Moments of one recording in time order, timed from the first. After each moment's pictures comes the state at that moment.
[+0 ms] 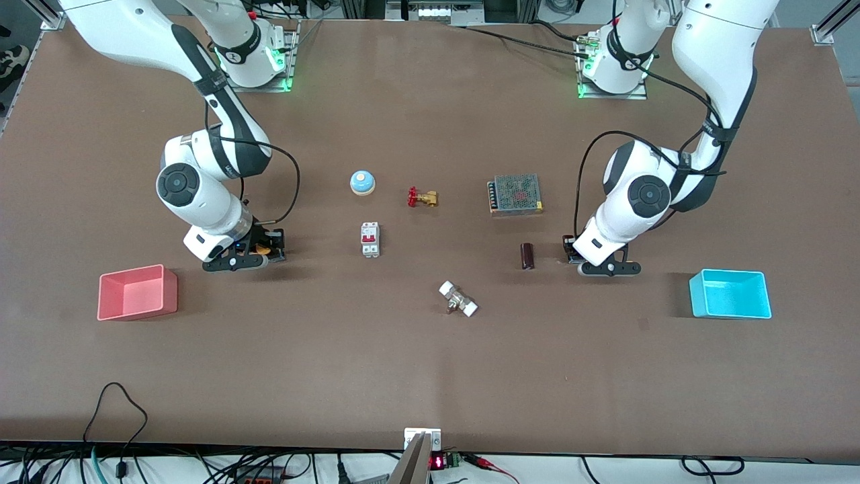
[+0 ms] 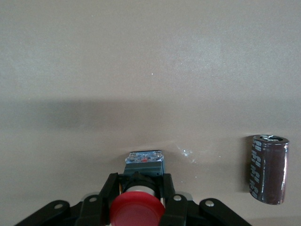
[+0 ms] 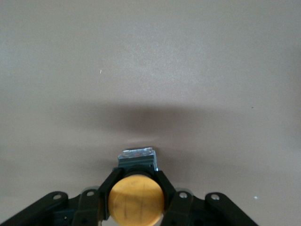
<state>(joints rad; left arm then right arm) -0.11 0.45 -0.16 -2.08 0.07 2.50 -0.34 0.02 0.42 0.22 -2.08 -0.10 2.51 0.19</state>
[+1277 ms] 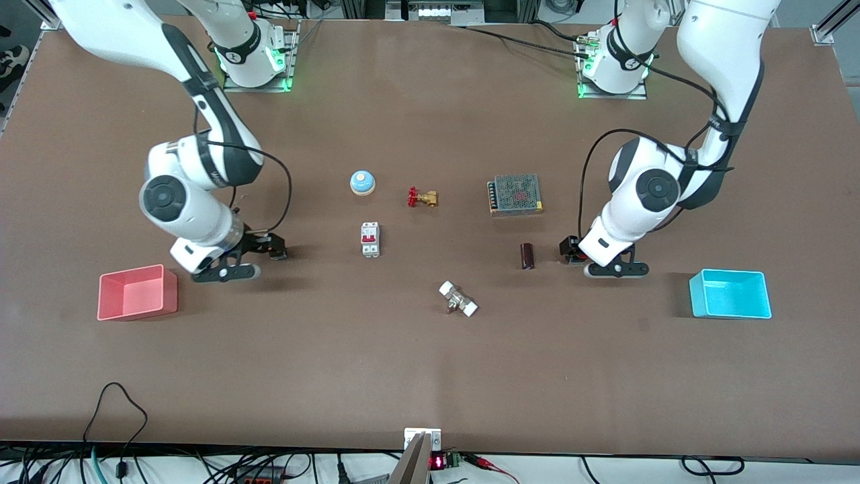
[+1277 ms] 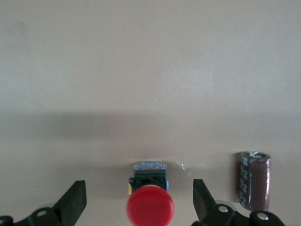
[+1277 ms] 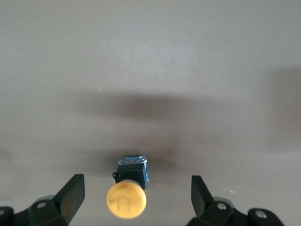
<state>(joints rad) -0.10 0.40 -0.15 -2.07 0.07 2.52 -0.34 0.01 0.42 0.21 -1.87 -0.11 2.25 0.19</state>
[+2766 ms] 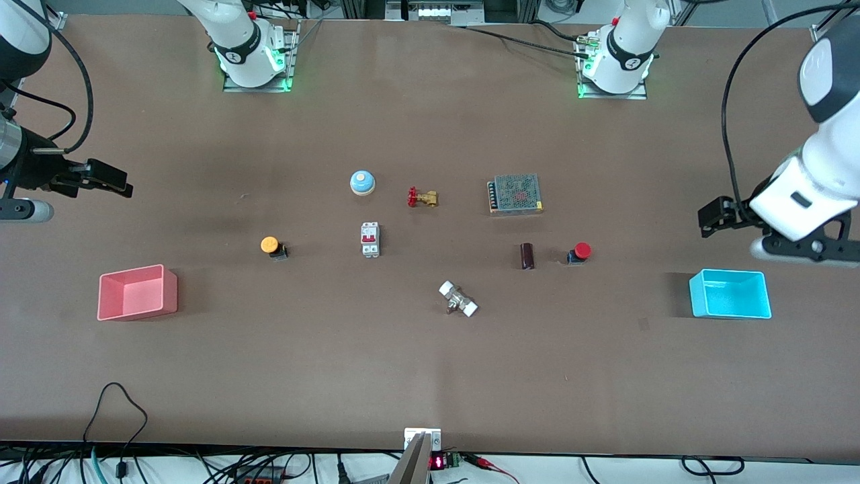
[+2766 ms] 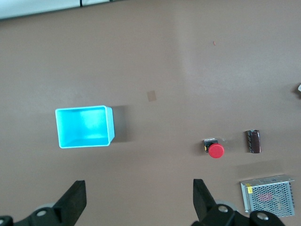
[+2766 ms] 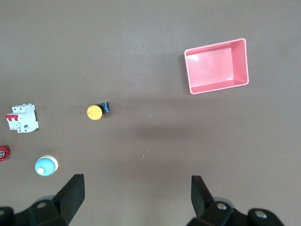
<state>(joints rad) 0.00 0.16 -0.08 -1.55 0.10 1.76 0.02 -0.03 0.14 0.01 -1.53 0.02 1.57 -0.01</state>
